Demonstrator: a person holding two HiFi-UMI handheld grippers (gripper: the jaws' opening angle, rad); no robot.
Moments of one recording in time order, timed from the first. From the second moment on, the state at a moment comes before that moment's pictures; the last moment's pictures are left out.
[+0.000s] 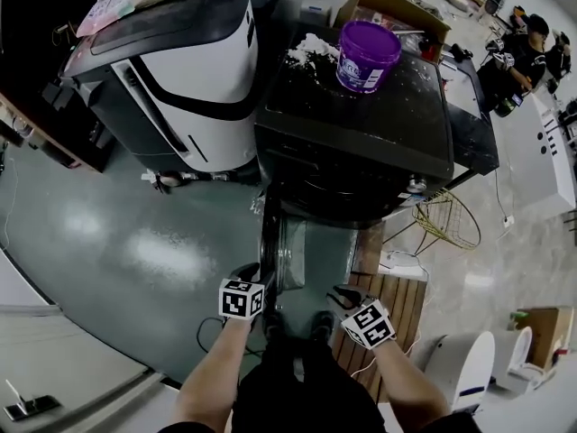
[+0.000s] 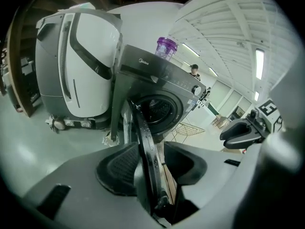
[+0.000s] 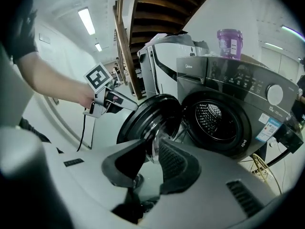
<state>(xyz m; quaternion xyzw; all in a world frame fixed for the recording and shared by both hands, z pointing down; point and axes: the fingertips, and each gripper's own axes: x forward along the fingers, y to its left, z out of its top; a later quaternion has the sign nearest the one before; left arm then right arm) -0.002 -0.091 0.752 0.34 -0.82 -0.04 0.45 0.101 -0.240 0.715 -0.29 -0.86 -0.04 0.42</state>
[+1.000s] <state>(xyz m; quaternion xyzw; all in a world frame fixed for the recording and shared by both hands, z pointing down) -0.075 0.029 0.706 0.31 -0.86 -0.01 0.40 0.076 -0.202 0.623 -0.28 -0.88 -0.06 0.38</state>
